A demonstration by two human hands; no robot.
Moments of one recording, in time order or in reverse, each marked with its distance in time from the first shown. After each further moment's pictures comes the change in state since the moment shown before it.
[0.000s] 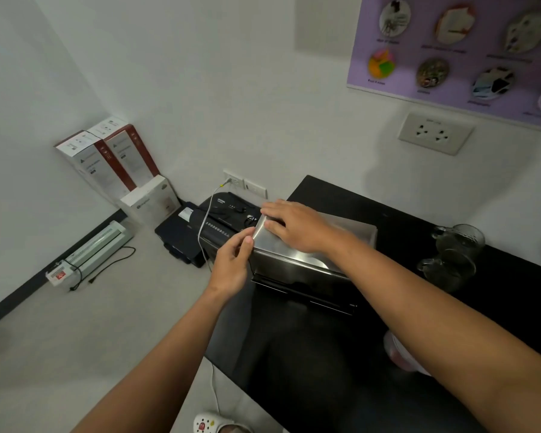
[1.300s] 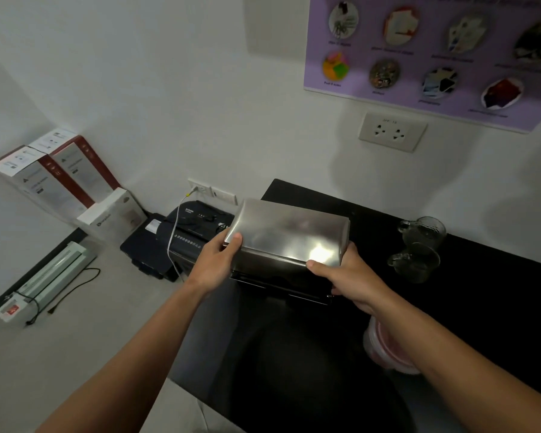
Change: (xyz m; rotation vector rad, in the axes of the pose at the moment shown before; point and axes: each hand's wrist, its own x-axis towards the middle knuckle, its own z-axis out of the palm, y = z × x) left_hand 0.045 0.015 0.016 -0.001 -0.229 -0.093; right_hand -0.129 0.071 0.027 0.928 0.280 0.786
